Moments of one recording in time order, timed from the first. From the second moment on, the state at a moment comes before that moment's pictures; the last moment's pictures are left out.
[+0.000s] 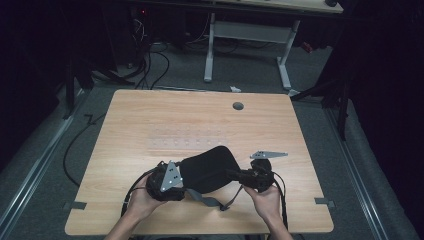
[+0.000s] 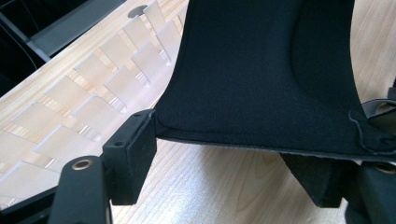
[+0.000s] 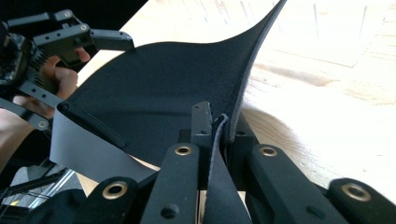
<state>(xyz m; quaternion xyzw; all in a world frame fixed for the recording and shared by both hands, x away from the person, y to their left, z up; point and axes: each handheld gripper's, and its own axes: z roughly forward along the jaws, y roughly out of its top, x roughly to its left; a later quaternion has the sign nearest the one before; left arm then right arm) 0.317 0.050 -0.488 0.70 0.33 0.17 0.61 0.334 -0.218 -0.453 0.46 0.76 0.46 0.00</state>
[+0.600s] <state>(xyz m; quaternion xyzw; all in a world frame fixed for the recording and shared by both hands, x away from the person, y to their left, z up) 0.310 0.045 -0.490 0.72 0.30 0.17 0.61 0.338 -0.211 -0.454 0.46 0.76 0.46 -0.02</state>
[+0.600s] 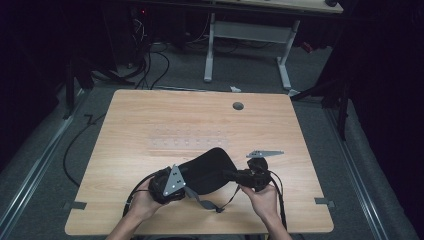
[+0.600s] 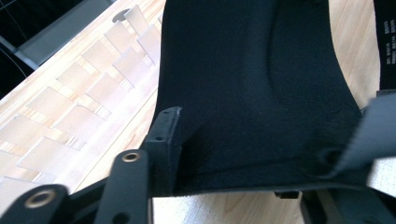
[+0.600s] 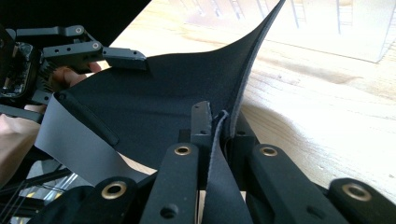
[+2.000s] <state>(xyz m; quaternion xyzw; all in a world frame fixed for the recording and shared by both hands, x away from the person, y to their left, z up) 0.310 0.078 -0.465 0.69 0.32 0.06 0.65 0.339 -0.248 -0.482 0.50 0.74 0.45 0.06</state>
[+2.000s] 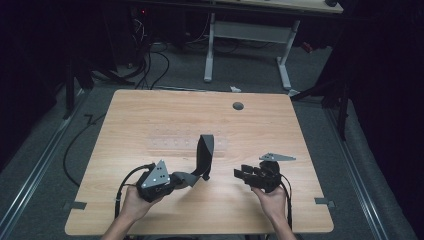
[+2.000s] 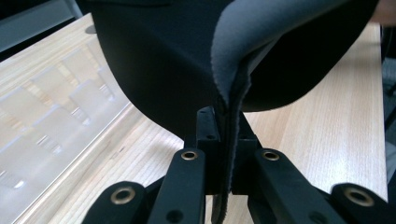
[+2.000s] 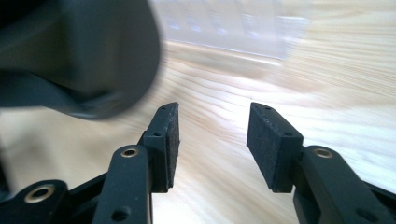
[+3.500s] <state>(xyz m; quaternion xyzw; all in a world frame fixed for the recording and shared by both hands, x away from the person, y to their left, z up) 0.353 0.148 -0.430 0.56 0.43 0.13 0.70 0.348 -0.271 -0.531 0.55 0.74 0.31 0.25</state>
